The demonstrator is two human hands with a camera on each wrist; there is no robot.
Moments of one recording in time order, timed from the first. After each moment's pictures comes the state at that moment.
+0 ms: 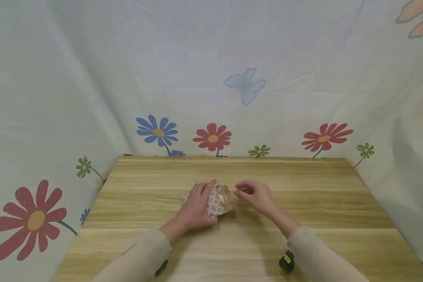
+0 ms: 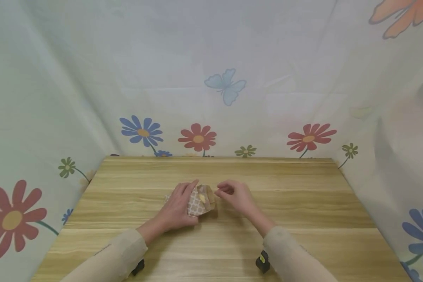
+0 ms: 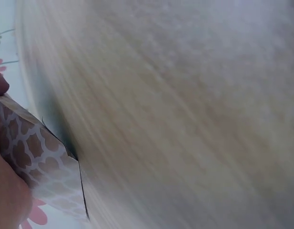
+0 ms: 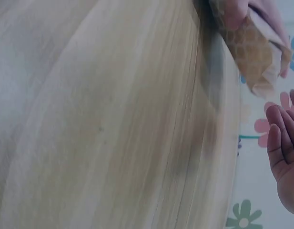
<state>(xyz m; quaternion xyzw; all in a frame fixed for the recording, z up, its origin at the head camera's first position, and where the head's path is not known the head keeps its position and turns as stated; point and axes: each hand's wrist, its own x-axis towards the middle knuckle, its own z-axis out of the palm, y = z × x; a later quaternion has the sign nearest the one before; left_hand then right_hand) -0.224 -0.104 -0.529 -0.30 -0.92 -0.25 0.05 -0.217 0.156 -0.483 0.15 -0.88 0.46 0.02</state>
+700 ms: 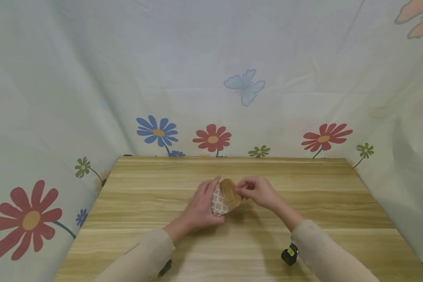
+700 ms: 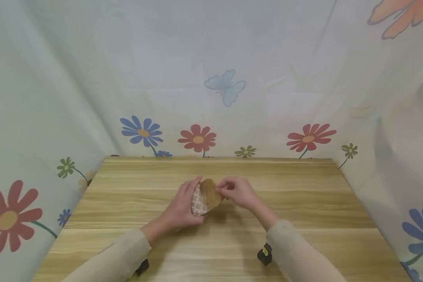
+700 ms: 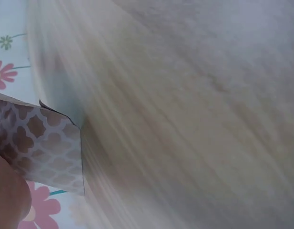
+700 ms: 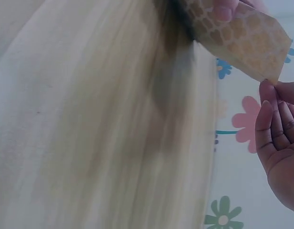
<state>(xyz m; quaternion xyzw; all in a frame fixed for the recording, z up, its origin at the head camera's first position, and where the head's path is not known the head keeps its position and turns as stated) -0.220 -0.086 -0.520 -0.29 -0.90 -0.32 0.05 -0.225 0.168 -0.458 0.18 -0.86 0.48 -0.06</state>
